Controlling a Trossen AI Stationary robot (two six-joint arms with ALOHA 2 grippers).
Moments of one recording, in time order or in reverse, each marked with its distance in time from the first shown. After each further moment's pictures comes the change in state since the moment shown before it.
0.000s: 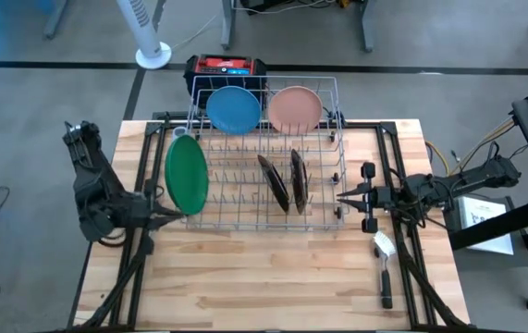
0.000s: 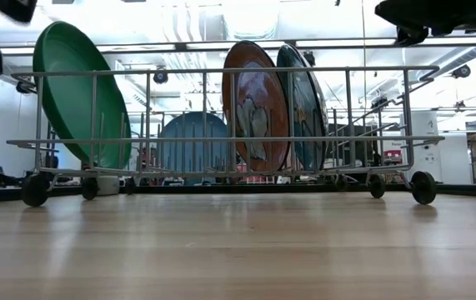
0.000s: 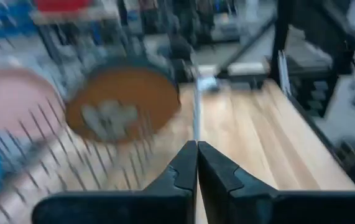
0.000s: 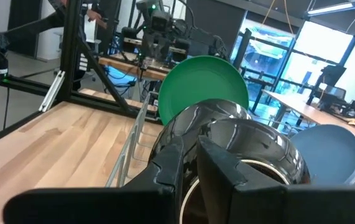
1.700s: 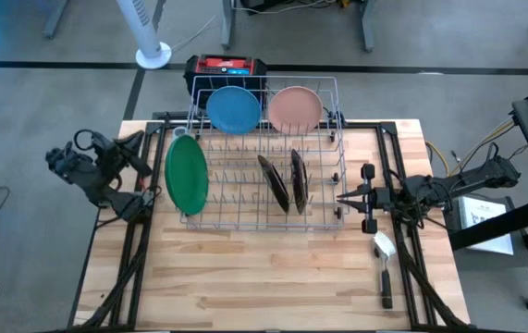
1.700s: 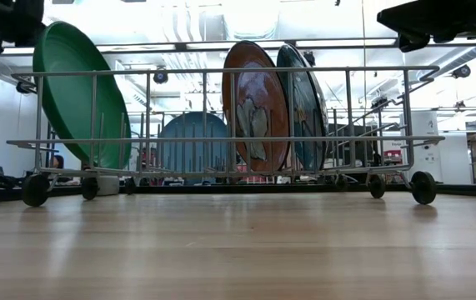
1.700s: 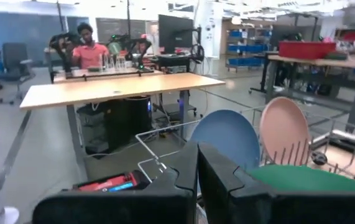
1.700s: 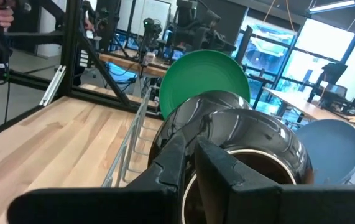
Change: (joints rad) left arm 0.498 -0.461 0.017 -0.247 -0.502 0.119; right arm 0.000 -0.018 -0.031 0.000 0.000 -0.002
